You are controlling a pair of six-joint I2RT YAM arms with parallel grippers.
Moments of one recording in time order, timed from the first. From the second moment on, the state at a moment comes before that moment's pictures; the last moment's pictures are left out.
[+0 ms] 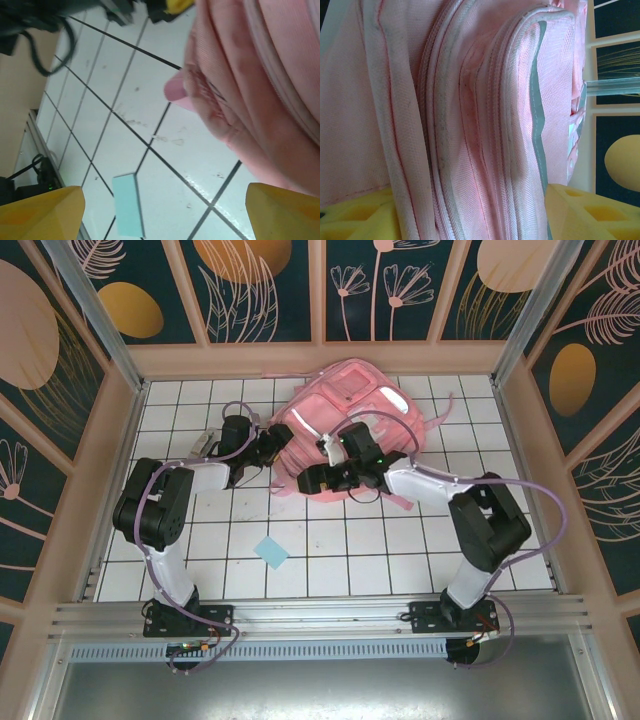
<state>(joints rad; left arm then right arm) -0.31 1.87 0.94 0.40 0.45 -1.08 0.66 1.68 1.07 -0.19 -0.57 0.44</state>
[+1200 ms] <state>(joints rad) -0.52 1.79 1.09 -0.06 0.18 -0.45 0.44 1.81 1.11 -0.11 -0.11 0.88</state>
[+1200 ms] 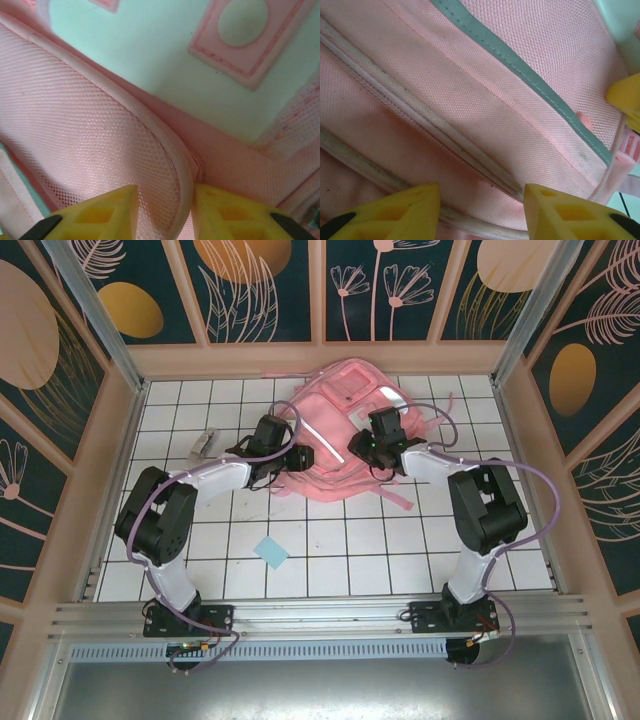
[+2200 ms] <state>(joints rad) -0.66 1.85 1.28 -0.27 0.04 -0.25 0.43 1.80 1.27 -0.22 -0.20 0.95</state>
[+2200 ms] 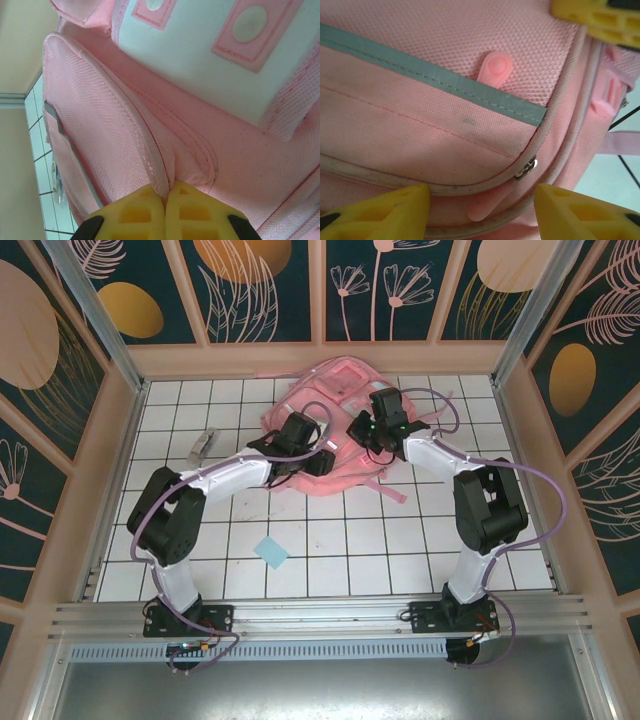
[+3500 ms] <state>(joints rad) -0.66 2.01 1.48 -0.43 0.10 -0.32 0.40 1.82 1.32 -0.22 -0.23 0.95</state>
